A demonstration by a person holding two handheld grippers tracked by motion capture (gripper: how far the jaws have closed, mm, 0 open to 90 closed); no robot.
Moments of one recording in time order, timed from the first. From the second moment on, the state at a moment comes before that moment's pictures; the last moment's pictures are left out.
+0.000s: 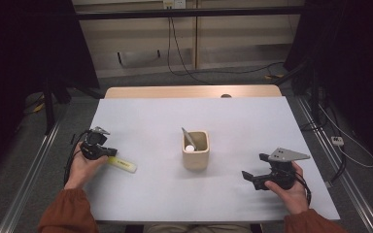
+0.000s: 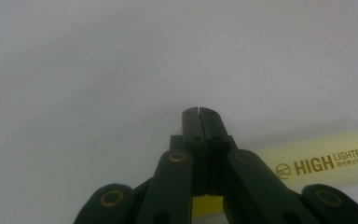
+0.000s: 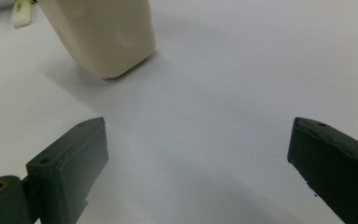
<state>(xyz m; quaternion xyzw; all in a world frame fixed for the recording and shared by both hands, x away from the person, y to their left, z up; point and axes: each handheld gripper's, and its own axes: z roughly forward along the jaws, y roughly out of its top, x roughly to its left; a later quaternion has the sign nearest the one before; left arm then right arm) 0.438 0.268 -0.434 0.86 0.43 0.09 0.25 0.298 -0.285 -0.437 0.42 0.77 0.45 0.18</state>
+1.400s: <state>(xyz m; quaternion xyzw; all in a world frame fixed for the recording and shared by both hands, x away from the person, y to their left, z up) 0.405 0.283 -0.401 0.87 0.35 0.13 0.31 0.298 -0.284 -0.437 0.42 0.77 0.44 0.17</state>
